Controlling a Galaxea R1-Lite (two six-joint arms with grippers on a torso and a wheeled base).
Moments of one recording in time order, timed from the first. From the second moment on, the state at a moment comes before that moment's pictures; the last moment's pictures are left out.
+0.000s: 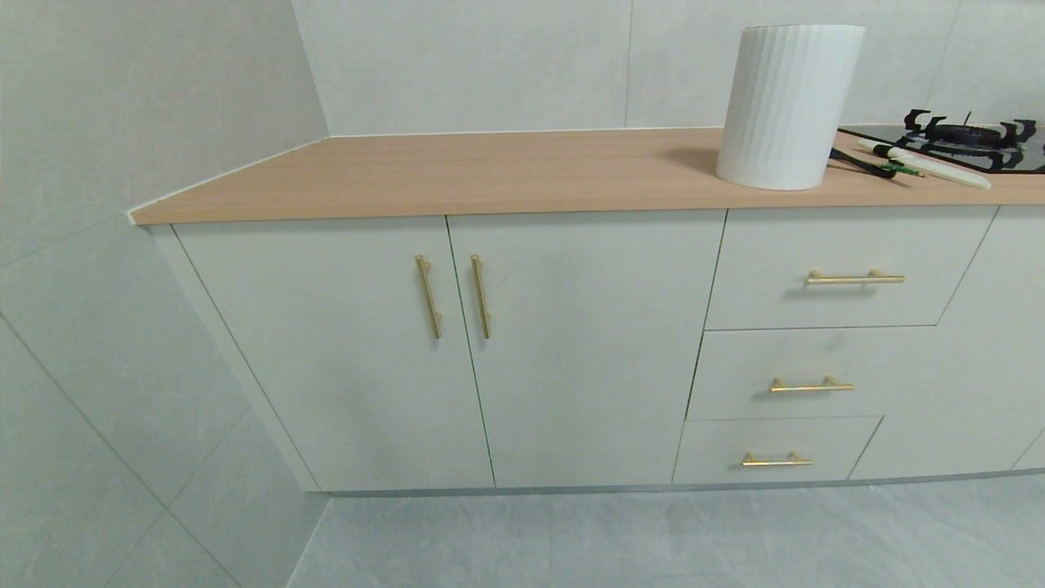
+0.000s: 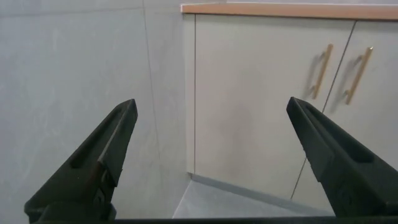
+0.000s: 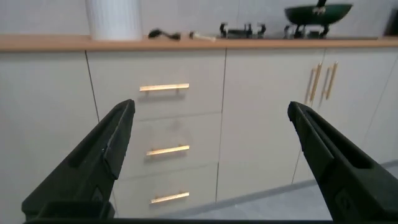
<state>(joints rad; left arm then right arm) -0.01 0.02 -0.17 -0.04 0.35 0.03 0.01 0.02 -0.23 -0.10 -0.28 -0.12</state>
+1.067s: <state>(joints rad) 0.00 0.00 0.00 0.00 -0.01 0.05 0.00 0.00 0.00 0.00 -0.01 0.00</state>
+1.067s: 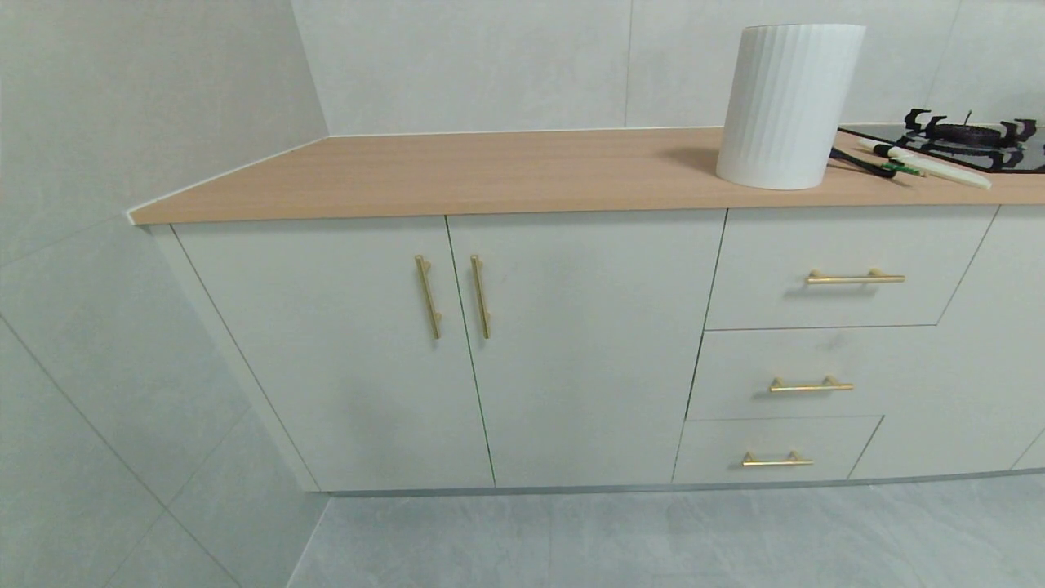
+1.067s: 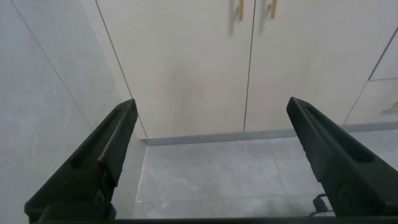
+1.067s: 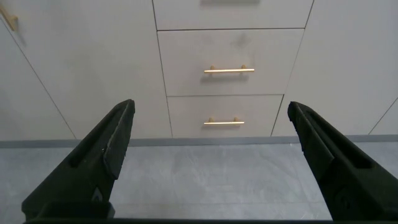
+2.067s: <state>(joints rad) 0.00 0.00 0.00 0.00 -0.01 0.01 0.00 0.00 0.00 0.00 -0.01 0.00</state>
